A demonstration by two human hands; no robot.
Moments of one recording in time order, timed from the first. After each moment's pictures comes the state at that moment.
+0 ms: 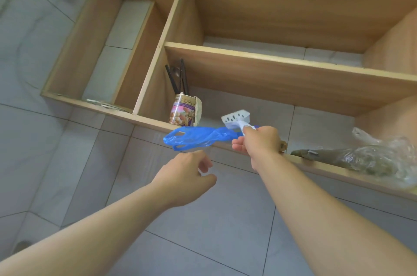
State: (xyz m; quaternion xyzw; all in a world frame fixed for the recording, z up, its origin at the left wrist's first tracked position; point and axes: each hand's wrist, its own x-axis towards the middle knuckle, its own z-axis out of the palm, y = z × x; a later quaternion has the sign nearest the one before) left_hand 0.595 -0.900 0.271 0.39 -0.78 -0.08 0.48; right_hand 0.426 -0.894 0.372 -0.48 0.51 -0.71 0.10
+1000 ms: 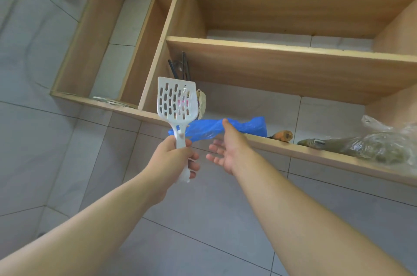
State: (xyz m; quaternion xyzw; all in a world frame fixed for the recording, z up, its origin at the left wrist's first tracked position) left_hand 0.613 -0.895 0.266 0.25 -0.55 -0.47 0.64; right_hand 0.478 -0.906 0.337 -0.44 0.48 -0.66 0.37
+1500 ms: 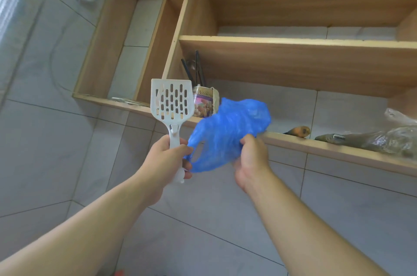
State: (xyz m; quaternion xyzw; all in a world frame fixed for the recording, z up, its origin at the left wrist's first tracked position) left_hand 0.651 -0.887 0.252 0.29 -0.54 -0.43 0.66; right_hand 0.481 -0.901 0.299 -0.45 0.30 -0.77 0.34
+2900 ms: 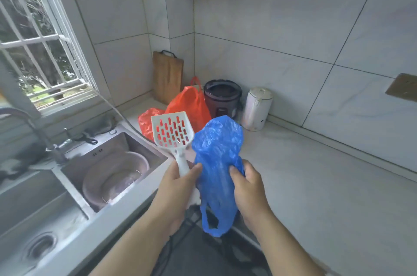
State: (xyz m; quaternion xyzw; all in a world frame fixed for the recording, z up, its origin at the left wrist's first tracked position) left_hand 0.612 -0.560 -0.113 0.56 -0.33 -0.55 0.52; right_hand 0.461 -0.590 -0.142 -0.48 0.56 -0.47 0.49
